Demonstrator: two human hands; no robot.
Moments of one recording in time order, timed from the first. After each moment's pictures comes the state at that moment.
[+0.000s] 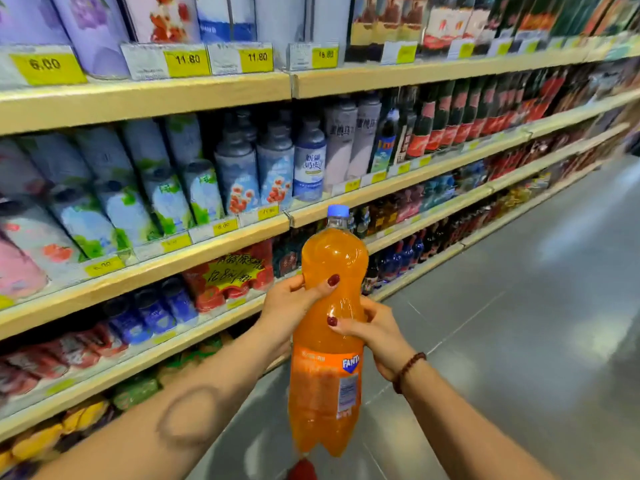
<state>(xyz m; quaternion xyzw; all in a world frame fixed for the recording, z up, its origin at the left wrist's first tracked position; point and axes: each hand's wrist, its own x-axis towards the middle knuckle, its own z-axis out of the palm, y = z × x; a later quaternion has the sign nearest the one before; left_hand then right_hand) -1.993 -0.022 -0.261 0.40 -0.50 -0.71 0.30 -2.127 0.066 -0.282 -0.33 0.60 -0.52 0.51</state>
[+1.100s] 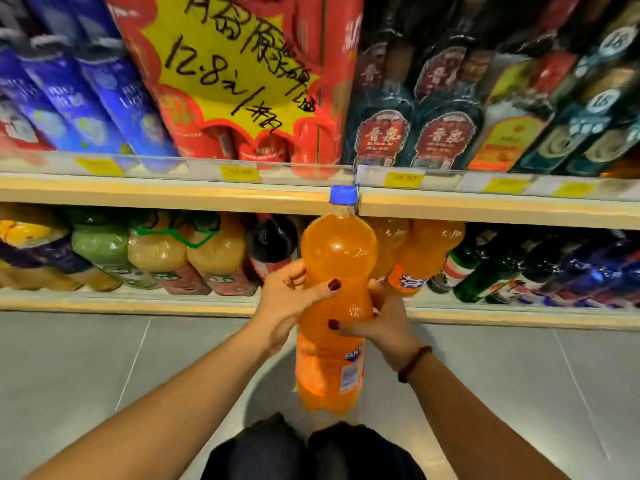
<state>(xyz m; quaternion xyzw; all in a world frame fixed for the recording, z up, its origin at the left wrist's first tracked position) -2.061 -0.129 -0.685 0.52 -0.38 -0.58 0.49 -2.228 -0.137 -0.712 -0.51 0.48 -0.36 0.62</state>
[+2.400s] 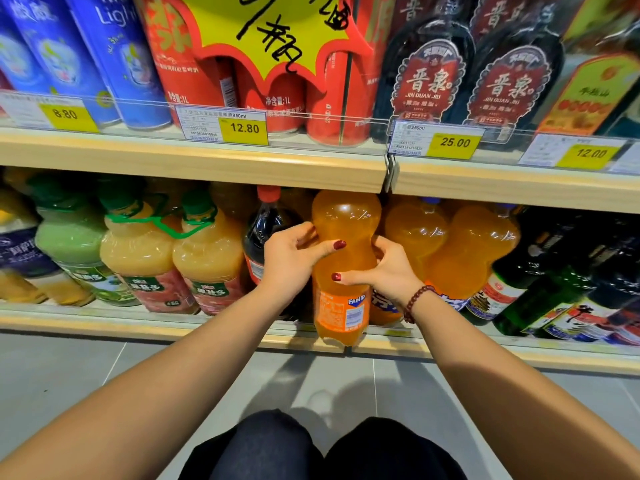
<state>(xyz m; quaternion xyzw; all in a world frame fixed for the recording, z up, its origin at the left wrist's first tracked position) -2.037 -0.219 -0.784 0.53 -0.50 -0.41 0.54 -2.207 -0.265 -0.805 -0.60 0.49 -0.31 0.55</state>
